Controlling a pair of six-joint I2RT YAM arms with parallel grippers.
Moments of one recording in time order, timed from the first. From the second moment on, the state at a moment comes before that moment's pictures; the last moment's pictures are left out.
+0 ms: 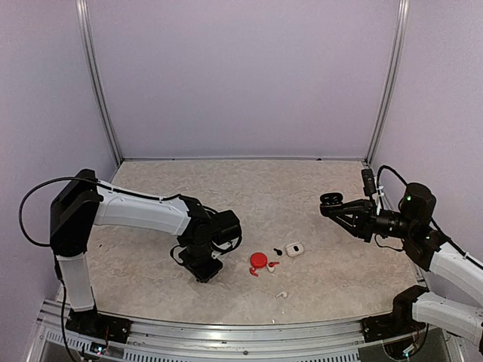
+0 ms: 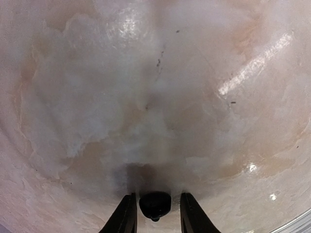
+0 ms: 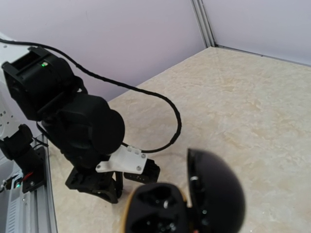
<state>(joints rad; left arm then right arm) -1.02 1.93 1.28 -0.93 -0.07 -0.28 0.30 0.75 0.40 0.23 -0.86 0.23</state>
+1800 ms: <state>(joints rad) -1.00 1.87 1.23 -0.82 -0.12 -0.25 0.30 0.75 0.40 0.23 -0.87 0.23</state>
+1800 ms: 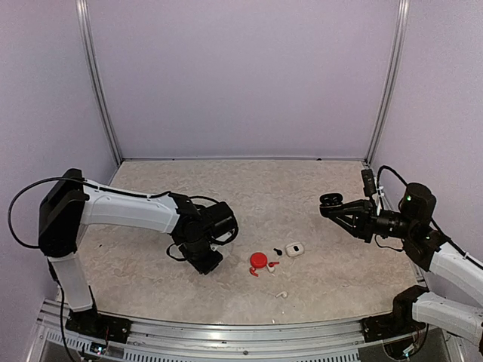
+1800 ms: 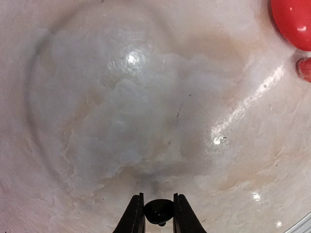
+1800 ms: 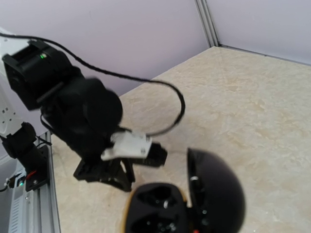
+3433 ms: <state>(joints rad) -1.21 1.43 1.03 0.50 0.15 0.07 0.67 0.92 0.42 0.67 -0.83 -0.05</state>
